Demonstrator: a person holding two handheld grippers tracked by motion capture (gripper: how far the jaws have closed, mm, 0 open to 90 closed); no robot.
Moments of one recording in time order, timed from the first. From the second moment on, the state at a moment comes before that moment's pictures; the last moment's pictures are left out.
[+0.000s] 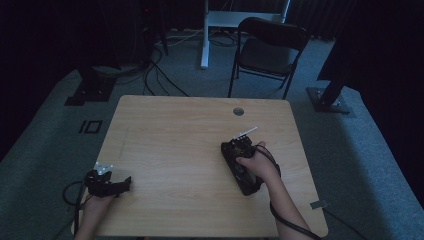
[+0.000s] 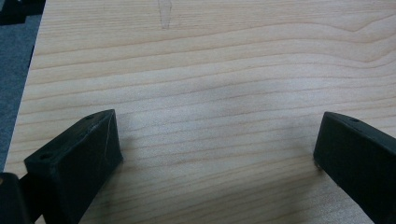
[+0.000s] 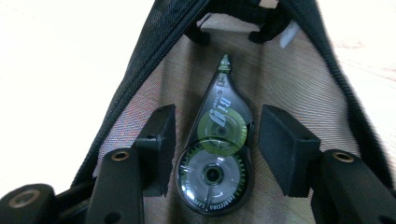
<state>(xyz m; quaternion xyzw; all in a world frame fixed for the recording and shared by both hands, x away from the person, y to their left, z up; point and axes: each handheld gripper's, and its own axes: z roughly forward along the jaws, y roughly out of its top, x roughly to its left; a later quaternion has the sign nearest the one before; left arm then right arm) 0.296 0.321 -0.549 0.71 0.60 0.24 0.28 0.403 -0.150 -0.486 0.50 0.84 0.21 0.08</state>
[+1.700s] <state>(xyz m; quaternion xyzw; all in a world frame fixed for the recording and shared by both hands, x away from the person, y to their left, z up) 0.296 0.321 -0.549 0.71 0.60 0.24 0.28 0.361 -0.234 -0.461 0.49 0.75 0.38 0.19</state>
